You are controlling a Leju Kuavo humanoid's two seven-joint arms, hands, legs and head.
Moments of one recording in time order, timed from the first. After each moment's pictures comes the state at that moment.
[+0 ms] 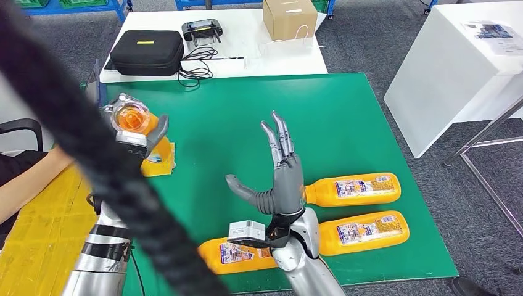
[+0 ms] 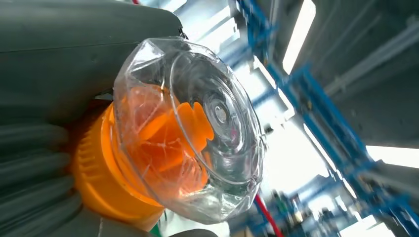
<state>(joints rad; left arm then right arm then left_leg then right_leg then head) -0.46 -0.18 -0.09 -1.32 -0.63 0.42 -0.45 -0.15 0.25 0.38 -1.46 0.73 -0.67 -0.54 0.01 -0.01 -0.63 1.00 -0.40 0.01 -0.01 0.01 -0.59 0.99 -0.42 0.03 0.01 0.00</state>
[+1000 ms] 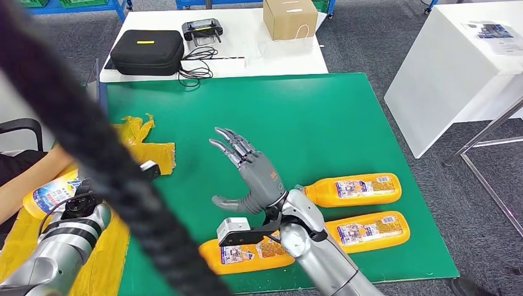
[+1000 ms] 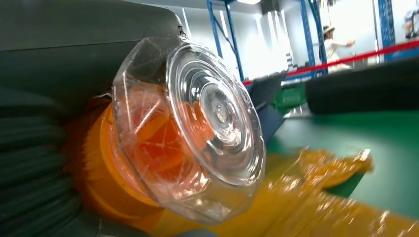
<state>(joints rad) -0.71 0.08 0.02 -0.46 -1.56 0.50 -0.07 -0.30 0.09 0.53 -1.39 0.75 -0.27 -0.42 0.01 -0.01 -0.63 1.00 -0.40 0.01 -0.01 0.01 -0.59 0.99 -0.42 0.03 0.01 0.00</state>
